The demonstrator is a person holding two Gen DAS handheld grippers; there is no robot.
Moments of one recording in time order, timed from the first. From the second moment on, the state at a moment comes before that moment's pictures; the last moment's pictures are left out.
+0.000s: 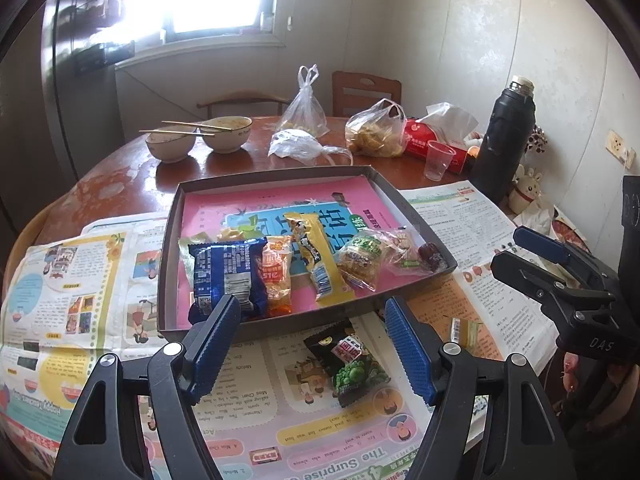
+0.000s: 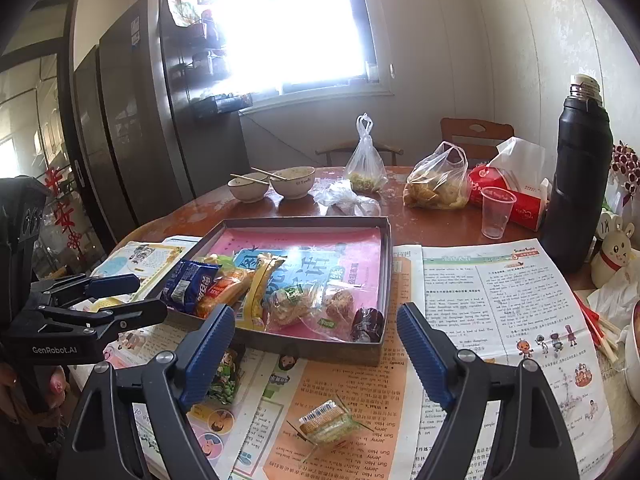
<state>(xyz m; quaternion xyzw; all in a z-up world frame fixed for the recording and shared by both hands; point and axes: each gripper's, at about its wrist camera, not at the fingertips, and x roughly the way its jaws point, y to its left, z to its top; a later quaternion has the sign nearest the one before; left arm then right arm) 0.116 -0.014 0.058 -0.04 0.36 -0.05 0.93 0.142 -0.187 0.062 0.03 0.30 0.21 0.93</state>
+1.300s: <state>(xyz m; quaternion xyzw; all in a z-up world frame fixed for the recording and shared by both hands) 0.125 -0.031 -0.002 -0.05 0.45 -0.08 0.89 0.124 -0.191 -0.001 -0.02 0.38 0.21 0.90</state>
